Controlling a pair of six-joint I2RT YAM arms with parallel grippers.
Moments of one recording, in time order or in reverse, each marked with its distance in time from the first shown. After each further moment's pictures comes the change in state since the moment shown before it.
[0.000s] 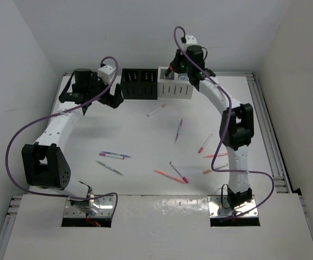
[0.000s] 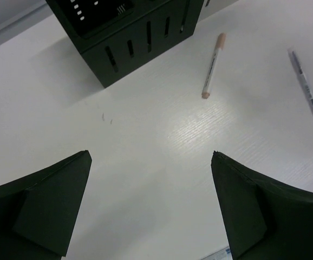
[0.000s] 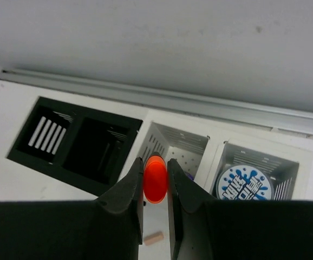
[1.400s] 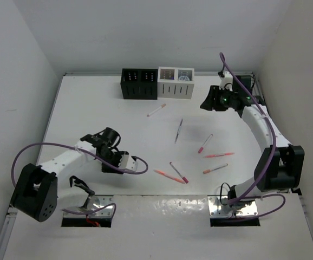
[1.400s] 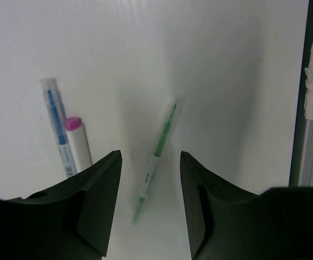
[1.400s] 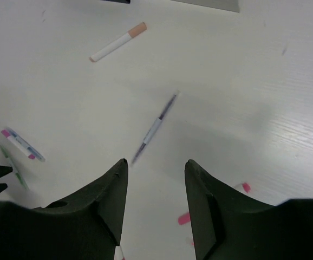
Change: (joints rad) left arm -0.334 -0.302 -0.657 -0.477 -0.081 1.059; right arm -0.264 -0.679 -0.763 -0.385 -0.403 -0.099
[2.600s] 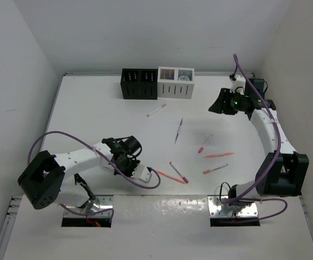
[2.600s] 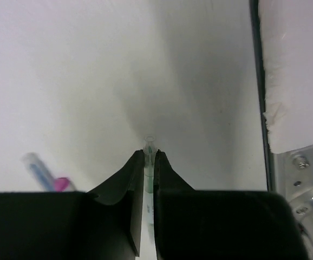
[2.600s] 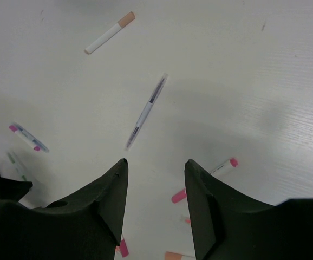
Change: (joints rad) left arm -0.369 0.134 0.014 0.063 -0.143 -0.197; right arm -0.143 -0.071 -0.040 -0.083 -0.098 -0.040
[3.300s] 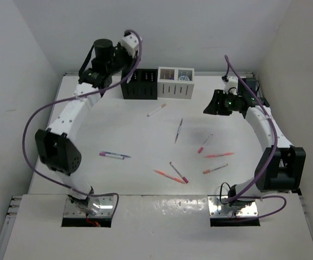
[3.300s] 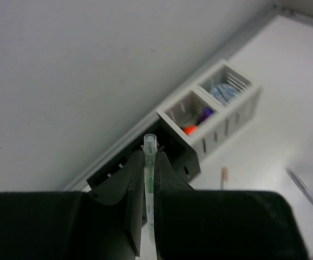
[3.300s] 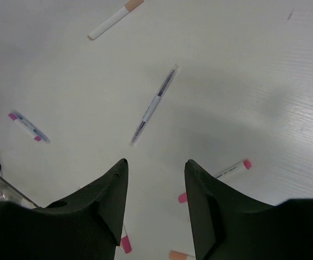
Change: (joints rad) left arm 0.452 0.322 1.068 0.488 0.144 -0.737; right arm 0.060 0.052 0.014 -0.010 0.008 0.000
